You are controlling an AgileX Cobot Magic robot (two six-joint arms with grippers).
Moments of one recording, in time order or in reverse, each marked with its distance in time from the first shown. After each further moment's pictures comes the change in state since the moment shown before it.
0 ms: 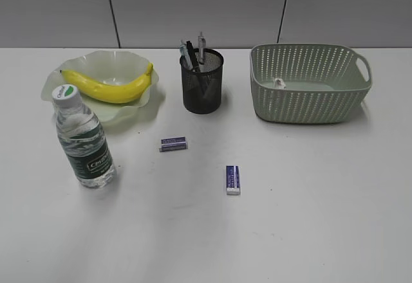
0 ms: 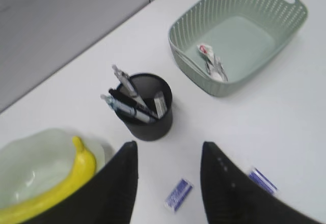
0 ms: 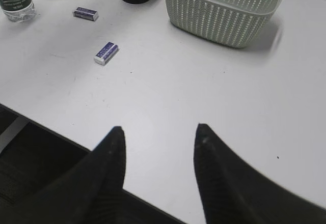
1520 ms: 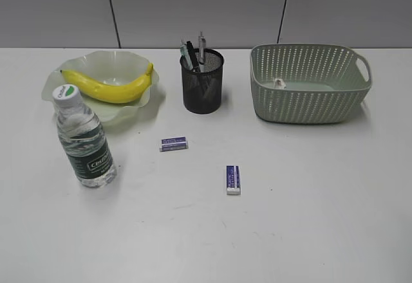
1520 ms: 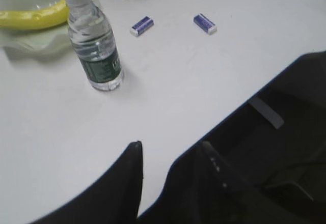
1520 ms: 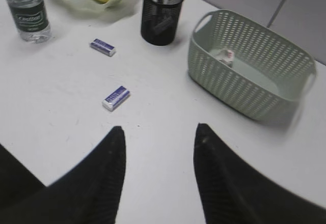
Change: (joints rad) left arm 0.000 -1.556 1.081 0.045 0.338 -0.186; right arm 0.000 0.410 -0.030 0.060 -0.409 -0.202
